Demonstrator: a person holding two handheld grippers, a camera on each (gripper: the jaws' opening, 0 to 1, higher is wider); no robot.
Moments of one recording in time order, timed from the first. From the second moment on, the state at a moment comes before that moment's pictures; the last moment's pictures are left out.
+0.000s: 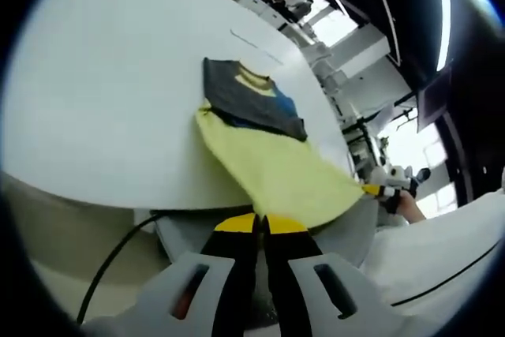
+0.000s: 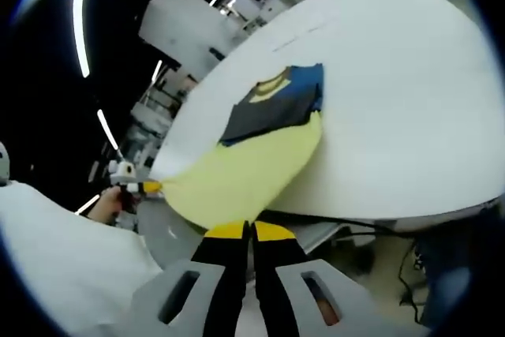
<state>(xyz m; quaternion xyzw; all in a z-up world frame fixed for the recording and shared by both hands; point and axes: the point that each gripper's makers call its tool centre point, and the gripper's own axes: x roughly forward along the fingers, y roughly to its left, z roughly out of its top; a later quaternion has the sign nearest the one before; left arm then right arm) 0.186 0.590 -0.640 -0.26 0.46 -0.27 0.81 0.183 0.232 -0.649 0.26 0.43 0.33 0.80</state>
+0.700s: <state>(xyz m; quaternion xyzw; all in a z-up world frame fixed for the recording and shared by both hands) 0.182 0.588 -0.617 -0.26 0.43 -0.27 0.82 0.174 0.230 -0.628 0.25 0.40 0.36 0.81</state>
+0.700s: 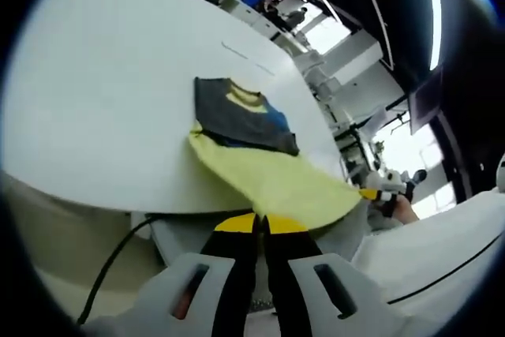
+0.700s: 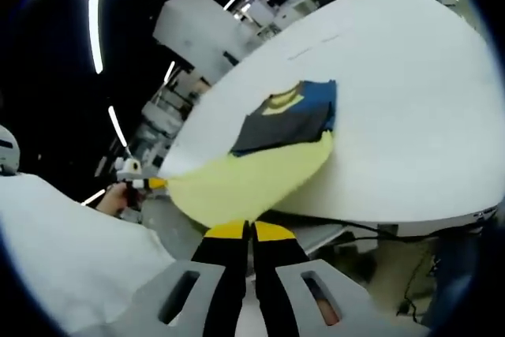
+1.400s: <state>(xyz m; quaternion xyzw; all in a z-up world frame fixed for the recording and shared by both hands) 0.175 0.587 -0.598 -0.27 0.43 -0.28 0.82 0.159 0.233 -0.610 0.24 0.40 0.40 0.79</state>
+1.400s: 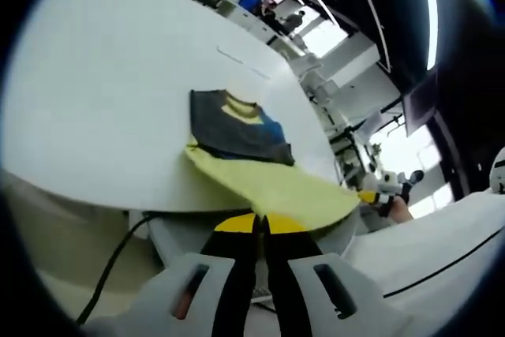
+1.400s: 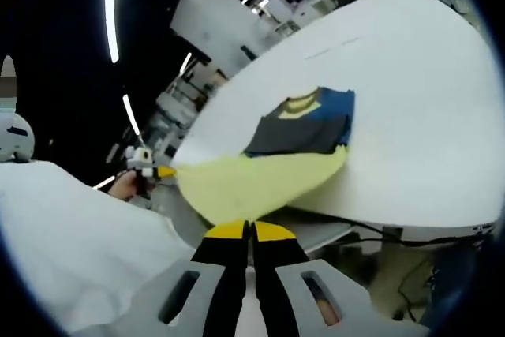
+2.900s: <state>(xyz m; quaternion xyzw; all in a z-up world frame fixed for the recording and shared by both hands) 0.214 0.590 -0.571 -0.26 0.42 -0.31 0.82 0.214 0.234 -0.574 0.23 0.37 0.43 0.79</state>
